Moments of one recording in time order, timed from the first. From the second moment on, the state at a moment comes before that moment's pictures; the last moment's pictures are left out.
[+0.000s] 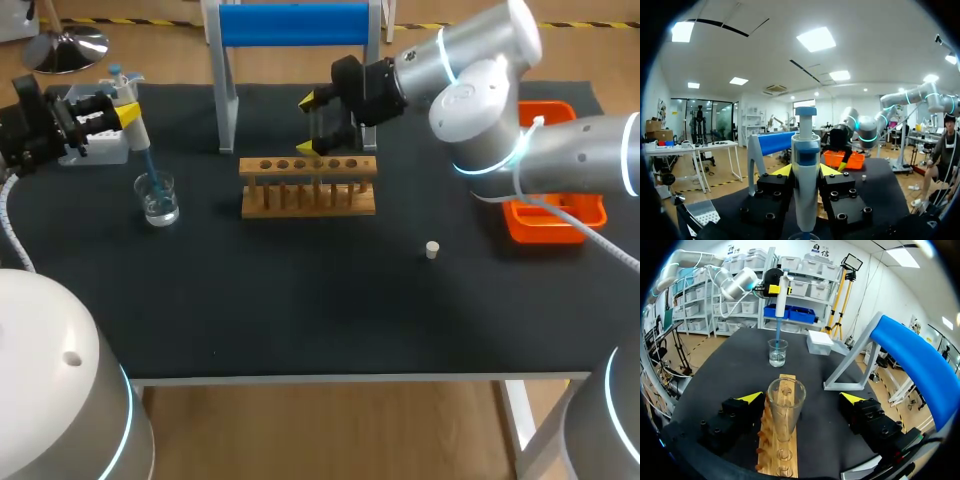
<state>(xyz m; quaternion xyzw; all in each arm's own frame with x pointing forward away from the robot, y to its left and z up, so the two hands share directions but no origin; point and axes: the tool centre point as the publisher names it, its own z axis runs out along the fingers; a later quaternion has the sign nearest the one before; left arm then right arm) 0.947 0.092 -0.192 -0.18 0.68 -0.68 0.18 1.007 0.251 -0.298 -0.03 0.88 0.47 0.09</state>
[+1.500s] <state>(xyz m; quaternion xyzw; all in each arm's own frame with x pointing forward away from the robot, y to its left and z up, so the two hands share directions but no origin) 0.948 0.054 -0.099 -0.13 0.73 -0.64 0.20 1.007 0.251 -0.298 -0.03 0.88 0.47 0.09</state>
